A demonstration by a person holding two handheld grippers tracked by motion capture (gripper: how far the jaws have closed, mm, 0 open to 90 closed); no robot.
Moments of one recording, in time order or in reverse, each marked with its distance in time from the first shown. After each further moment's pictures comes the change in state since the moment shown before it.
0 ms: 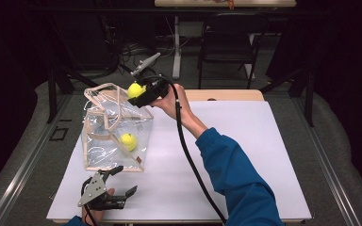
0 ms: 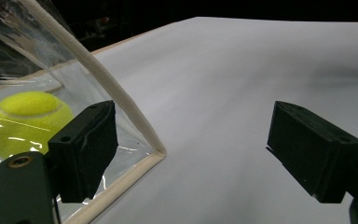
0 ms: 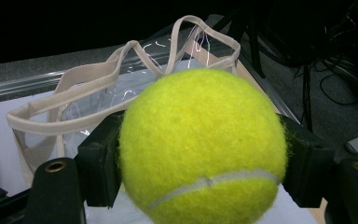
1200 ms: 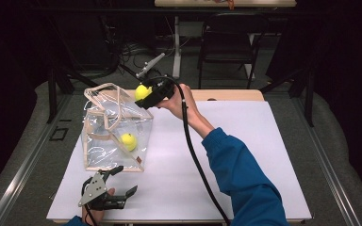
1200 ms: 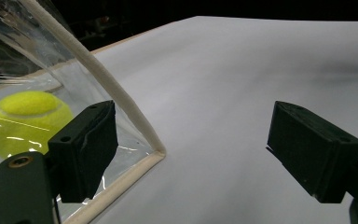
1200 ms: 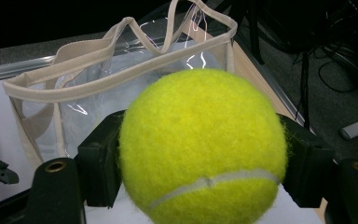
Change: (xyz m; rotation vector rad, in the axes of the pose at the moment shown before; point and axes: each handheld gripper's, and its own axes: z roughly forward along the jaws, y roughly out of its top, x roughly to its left) left arm 0.000 0.000 0.001 0.005 0.001 -0.001; right arm -0.004 -0.009 -0.011 0.061 -0.008 -0.009
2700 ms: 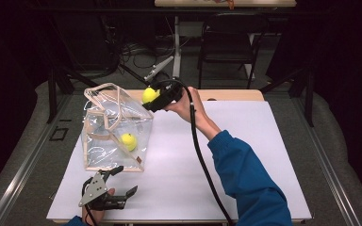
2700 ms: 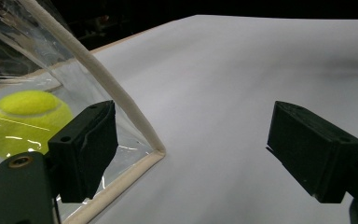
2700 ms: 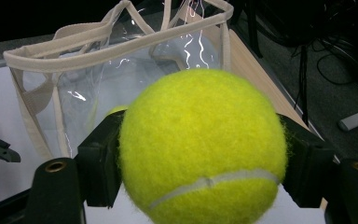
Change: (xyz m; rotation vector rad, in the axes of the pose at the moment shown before) left arm 0.000 0.000 0.000 0.006 0.000 0.006; right arm -0.002 -0.017 -0.012 0.015 -0.005 0.006
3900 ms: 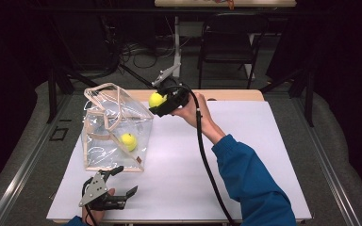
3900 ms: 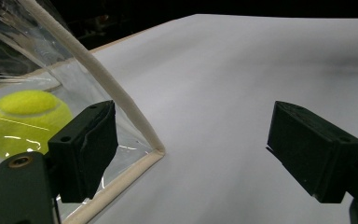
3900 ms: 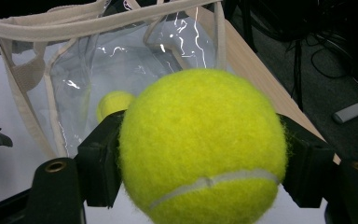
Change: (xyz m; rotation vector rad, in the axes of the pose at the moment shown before) left arm 0.000 0.000 0.000 0.003 -0.003 0.000; right arm 0.000 -0.022 -0.005 0.003 -0.023 0.011
